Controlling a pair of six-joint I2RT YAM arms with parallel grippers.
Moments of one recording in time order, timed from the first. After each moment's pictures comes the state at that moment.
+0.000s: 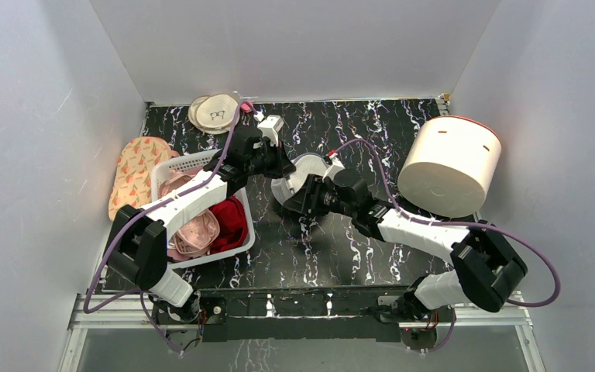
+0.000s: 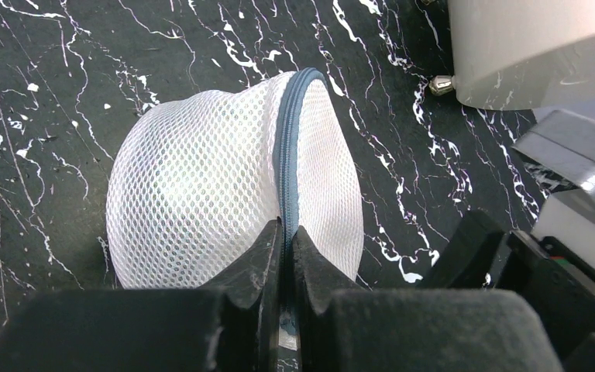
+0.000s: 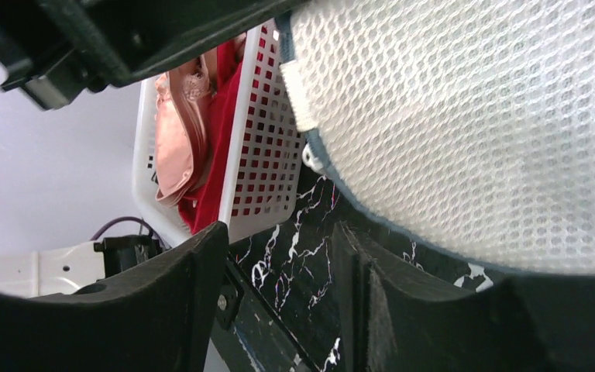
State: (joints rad) left arm -0.56 1.54 1.10 -0.10 0.28 -0.38; right arm 0.73 1.33 0.70 0.26 -0.26 0.82
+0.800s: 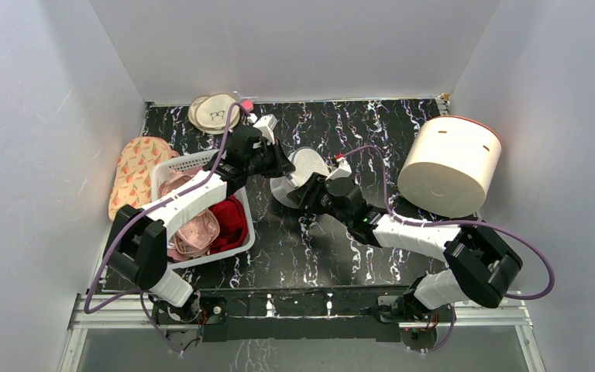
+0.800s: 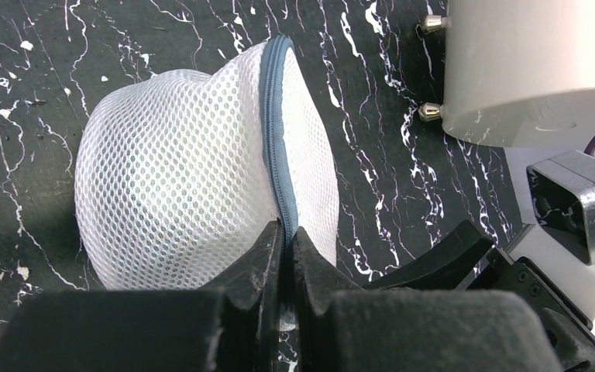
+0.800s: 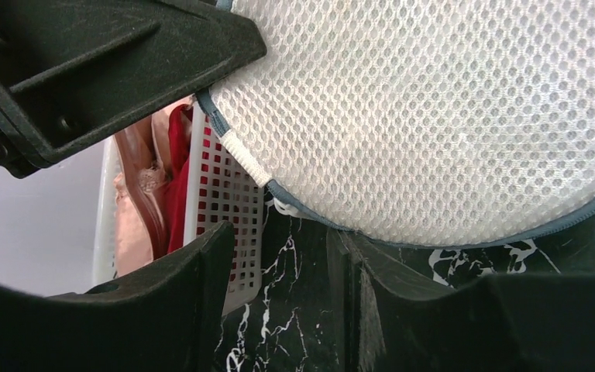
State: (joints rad) left arm -0.55 1.54 1.10 -0.11 0.24 -0.54; right arm 0.80 1.39 0.66 0.39 0.09 0.91
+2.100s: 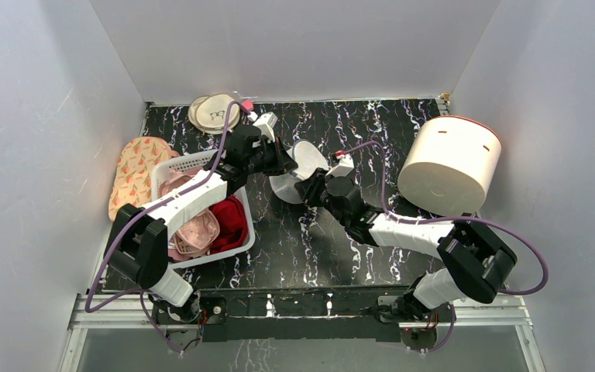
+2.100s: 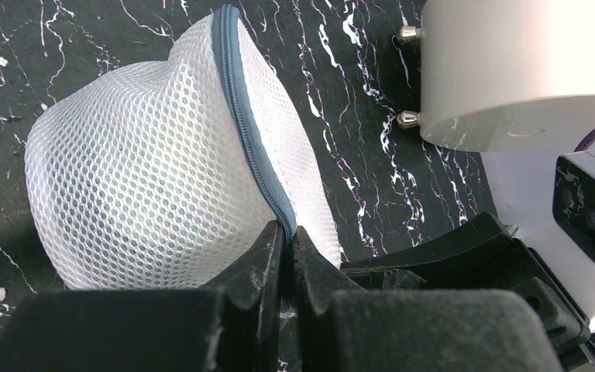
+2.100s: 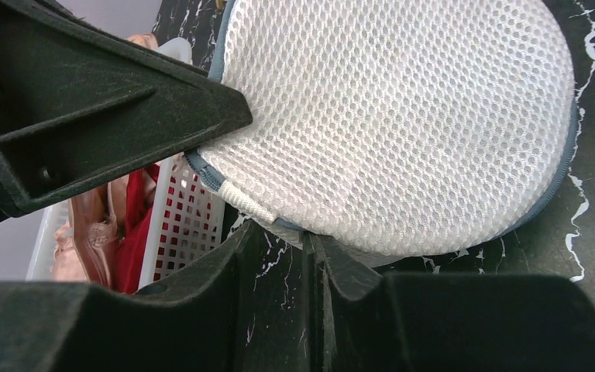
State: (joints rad) left arm -0.55 1.55 1.10 -0.07 0.28 -0.57; right arm 0.81 1.43 0.67 0.50 0.26 0.74
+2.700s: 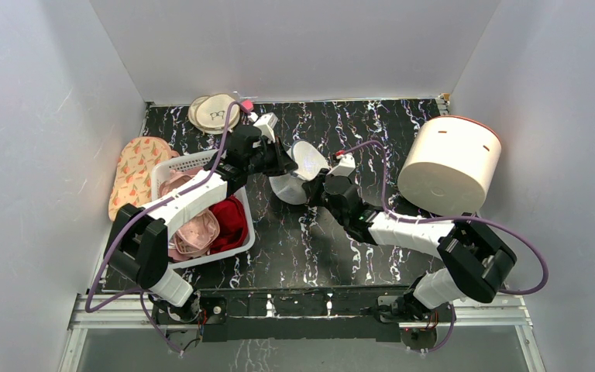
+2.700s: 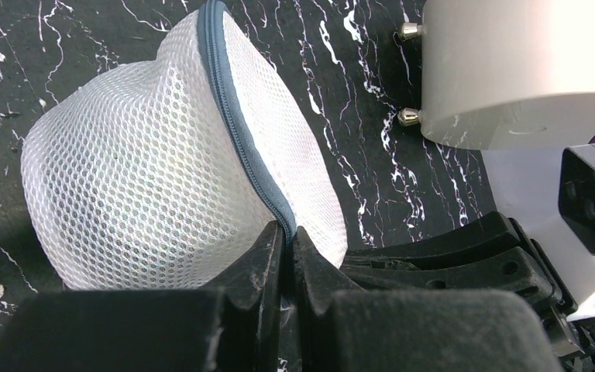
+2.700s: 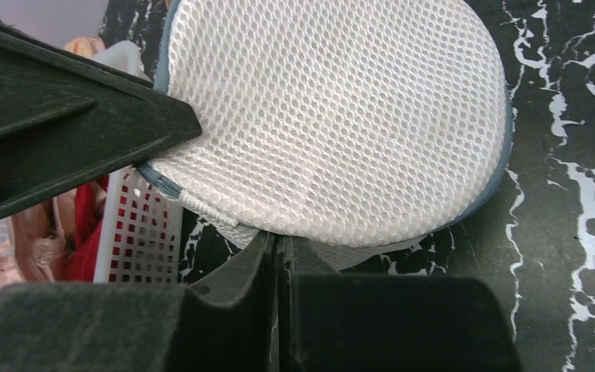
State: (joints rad) left arm -0.55 1.55 1.10 -0.07 0.28 -0.57; right arm 0.81 1.43 0.68 0.43 0.35 0.70
